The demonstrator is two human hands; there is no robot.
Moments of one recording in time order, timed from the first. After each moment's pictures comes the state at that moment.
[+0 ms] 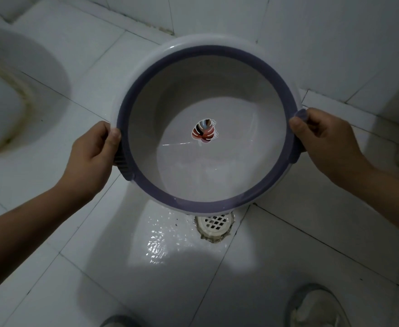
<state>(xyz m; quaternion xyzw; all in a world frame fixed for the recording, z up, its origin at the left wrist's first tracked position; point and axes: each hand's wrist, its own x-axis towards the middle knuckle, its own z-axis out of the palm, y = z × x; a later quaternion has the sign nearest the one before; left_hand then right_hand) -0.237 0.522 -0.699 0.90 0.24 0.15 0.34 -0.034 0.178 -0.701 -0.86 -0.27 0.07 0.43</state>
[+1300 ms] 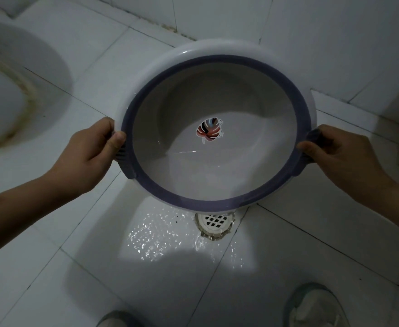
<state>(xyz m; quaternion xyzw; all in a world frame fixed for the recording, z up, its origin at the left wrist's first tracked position) -0.245 0.533 -0.682 0.95 0.11 0.09 0.27 -0.050 0.150 -0.703 -0.85 -0.27 0.08 0.44</state>
